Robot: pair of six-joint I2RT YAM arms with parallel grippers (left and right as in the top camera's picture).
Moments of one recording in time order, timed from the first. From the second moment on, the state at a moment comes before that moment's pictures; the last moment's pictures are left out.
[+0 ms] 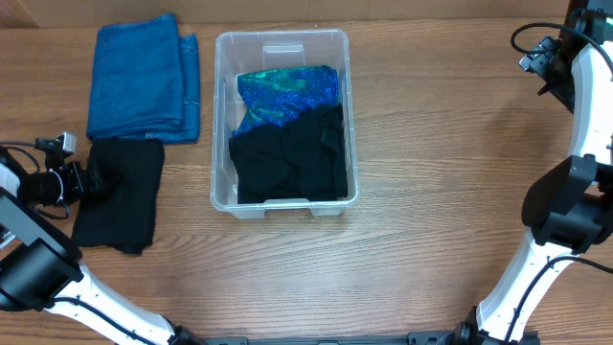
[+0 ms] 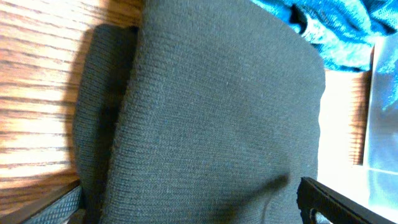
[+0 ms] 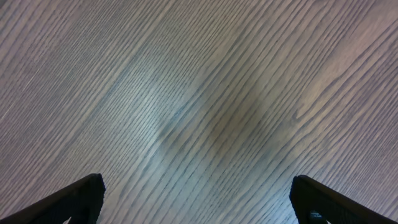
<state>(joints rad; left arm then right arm) 0.78 2.18 1.54 -0.96 0.65 0.55 -0.30 2.23 2.24 -1.24 0.26 0.59</state>
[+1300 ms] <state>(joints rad) 0.77 2.18 1.51 -1.07 0.56 0.62 -0.30 2.23 2.24 -1.24 0.26 0.59</state>
